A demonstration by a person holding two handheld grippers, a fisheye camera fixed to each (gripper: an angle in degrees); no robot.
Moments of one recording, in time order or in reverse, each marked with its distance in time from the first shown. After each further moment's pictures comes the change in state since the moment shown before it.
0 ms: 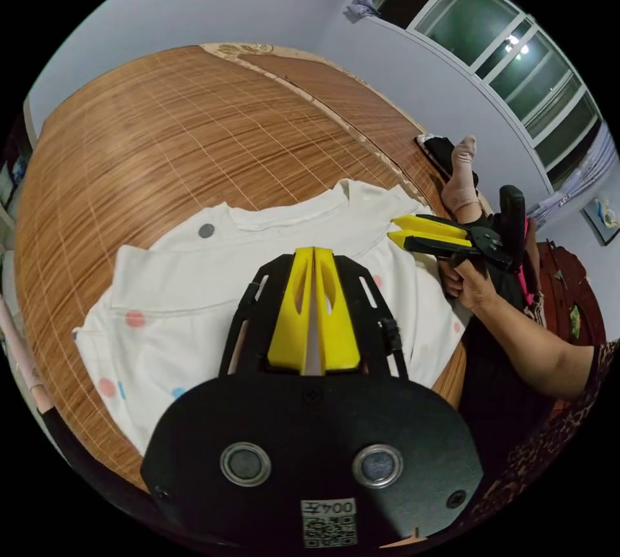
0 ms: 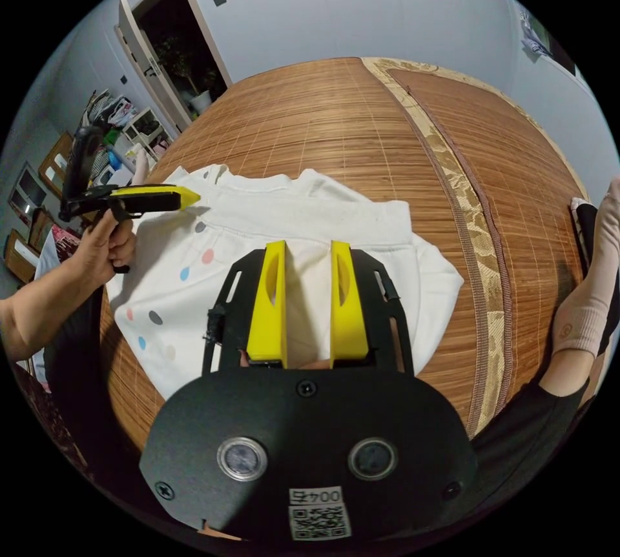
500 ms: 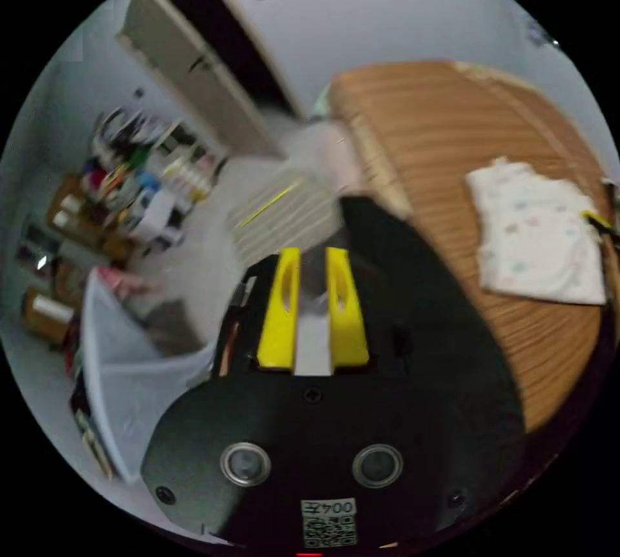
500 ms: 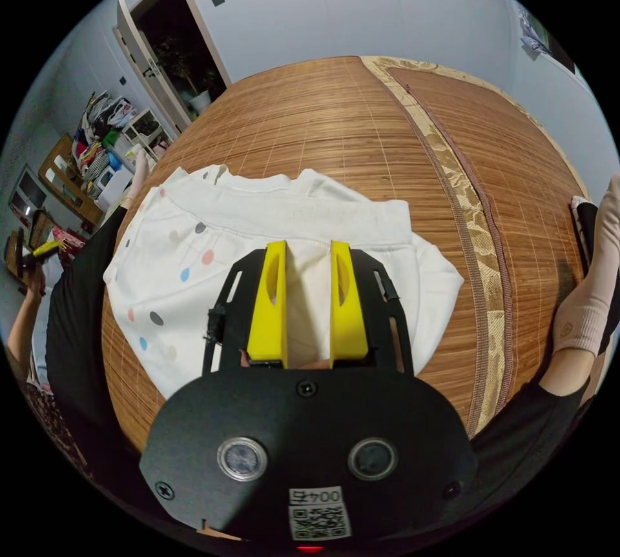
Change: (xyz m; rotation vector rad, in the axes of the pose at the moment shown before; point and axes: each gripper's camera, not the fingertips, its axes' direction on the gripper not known) left arm -0.120 0.316 -0.329 -0.200 -1.000 -0.558; right arm 0.012 0.001 0.007 -0.005 -0.005 0.006
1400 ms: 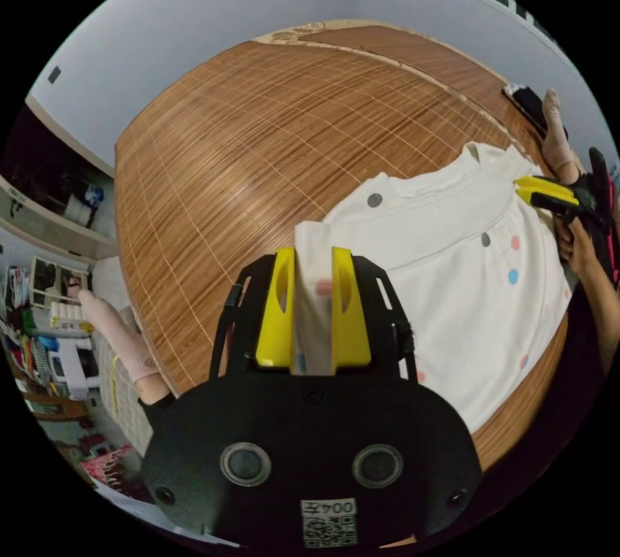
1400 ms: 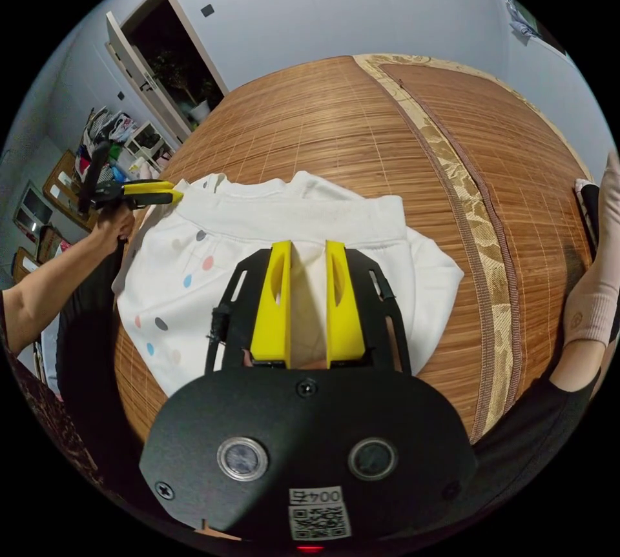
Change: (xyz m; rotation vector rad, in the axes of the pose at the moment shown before) left arm 0.422 -0.226 -0.025 0.200 0.544 0.610; right arm 0.027 0.007 0.000 0.014 -0.048 0.052
